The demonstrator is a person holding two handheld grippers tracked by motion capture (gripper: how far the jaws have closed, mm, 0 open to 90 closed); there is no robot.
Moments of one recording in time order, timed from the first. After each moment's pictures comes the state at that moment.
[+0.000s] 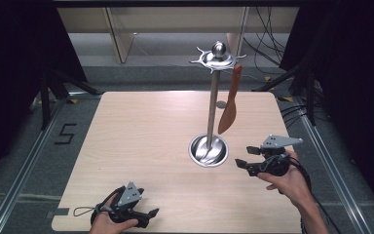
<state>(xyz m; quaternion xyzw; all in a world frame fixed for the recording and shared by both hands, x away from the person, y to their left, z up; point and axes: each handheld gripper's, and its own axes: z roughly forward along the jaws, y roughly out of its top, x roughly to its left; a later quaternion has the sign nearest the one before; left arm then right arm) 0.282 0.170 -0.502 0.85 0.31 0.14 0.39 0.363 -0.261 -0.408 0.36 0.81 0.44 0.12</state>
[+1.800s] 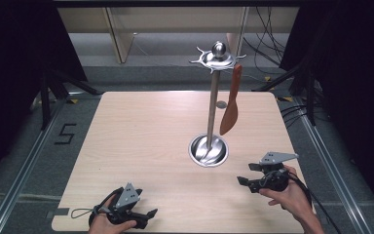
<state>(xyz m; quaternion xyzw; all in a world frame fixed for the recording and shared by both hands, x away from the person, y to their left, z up) 0.278 0.173 -0.502 0.85 0.31 0.14 0.40 0.345 -0.272 -0.451 0.38 0.83 0.40 0.10</state>
